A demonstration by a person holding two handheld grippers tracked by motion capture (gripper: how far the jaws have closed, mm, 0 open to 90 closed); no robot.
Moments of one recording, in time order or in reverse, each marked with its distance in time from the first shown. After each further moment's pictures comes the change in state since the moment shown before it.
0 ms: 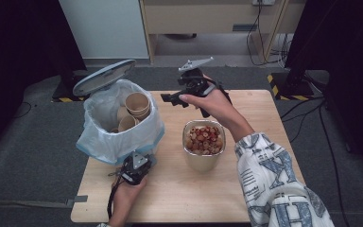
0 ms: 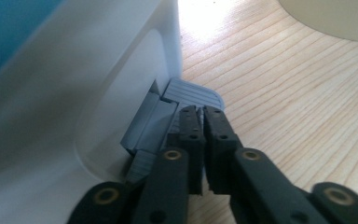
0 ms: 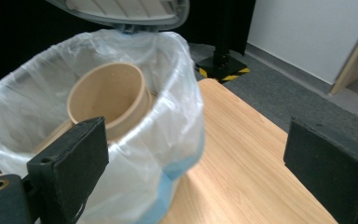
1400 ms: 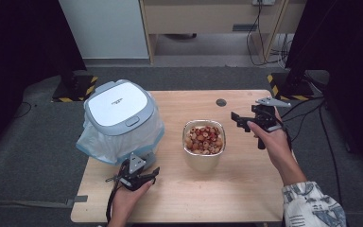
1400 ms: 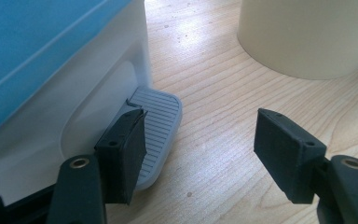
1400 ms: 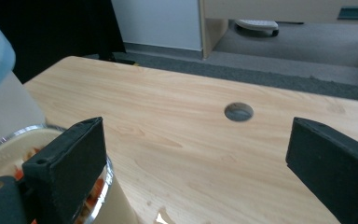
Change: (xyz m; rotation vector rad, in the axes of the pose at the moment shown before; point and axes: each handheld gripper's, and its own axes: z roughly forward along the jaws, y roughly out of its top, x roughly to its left) left arm -0.009 0.003 -0.023 -0.073 -0.081 -0.072; right arm -0.074 -0.175 -0.121 -0.085 -0.462 0.294
